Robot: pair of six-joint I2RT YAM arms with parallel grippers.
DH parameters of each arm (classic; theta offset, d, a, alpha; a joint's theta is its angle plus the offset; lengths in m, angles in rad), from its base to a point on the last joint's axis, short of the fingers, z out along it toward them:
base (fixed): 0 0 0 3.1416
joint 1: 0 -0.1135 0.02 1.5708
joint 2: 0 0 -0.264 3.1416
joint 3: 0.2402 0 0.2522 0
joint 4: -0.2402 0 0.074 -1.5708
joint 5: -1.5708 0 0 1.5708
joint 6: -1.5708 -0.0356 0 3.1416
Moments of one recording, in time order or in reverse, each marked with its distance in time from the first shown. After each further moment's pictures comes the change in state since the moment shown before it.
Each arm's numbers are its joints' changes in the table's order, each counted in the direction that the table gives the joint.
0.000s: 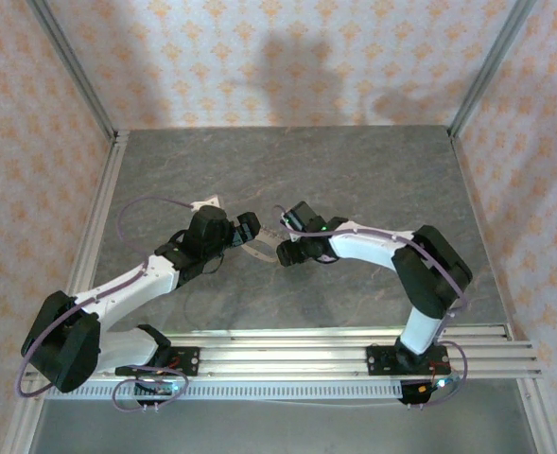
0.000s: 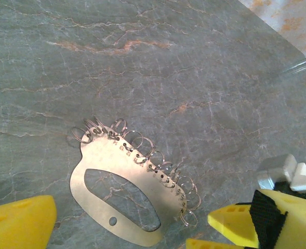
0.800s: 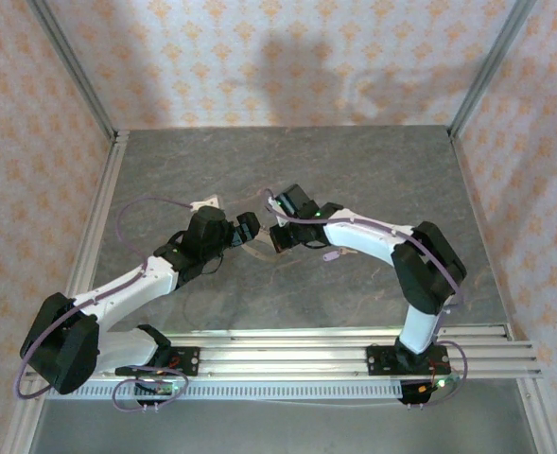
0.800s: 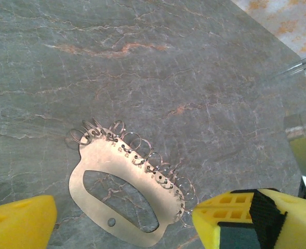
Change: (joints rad) left arm 0.000 -0.011 -0.009 0.011 0.000 -0.001; right arm 0.000 0.026 0.157 -0.026 0.112 0.040
